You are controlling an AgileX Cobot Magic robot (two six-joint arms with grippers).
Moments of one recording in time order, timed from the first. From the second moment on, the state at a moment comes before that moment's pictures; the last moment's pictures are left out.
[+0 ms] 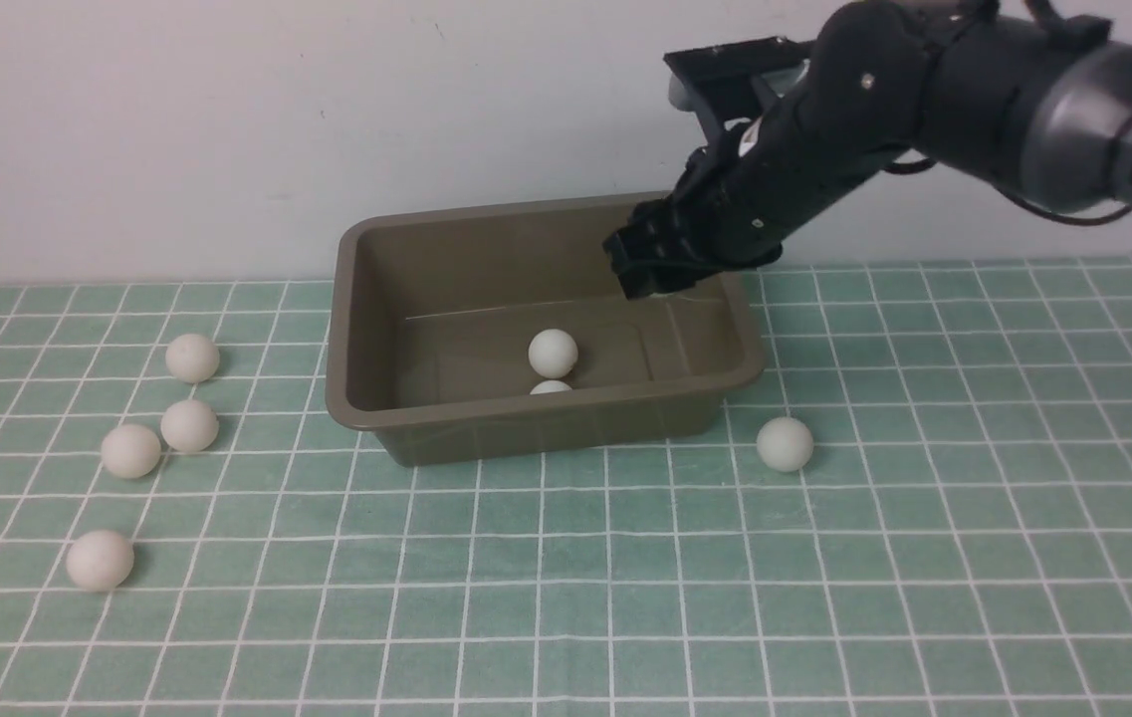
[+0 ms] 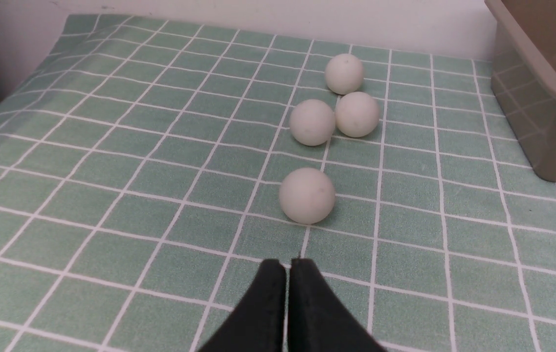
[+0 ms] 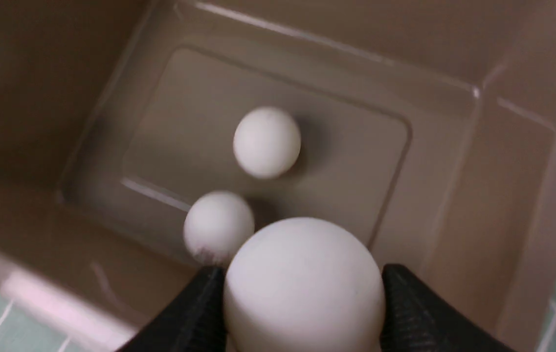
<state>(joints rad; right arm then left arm) 0.45 2.05 -1.82 0.22 0.88 -0.13 0.08 -0.01 0.03 0.22 0.39 -0.36</state>
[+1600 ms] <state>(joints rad) 0.09 1.58 -1.37 0.37 1.11 -0.68 0.08 -0.01 0.03 0.22 0.39 -0.36</state>
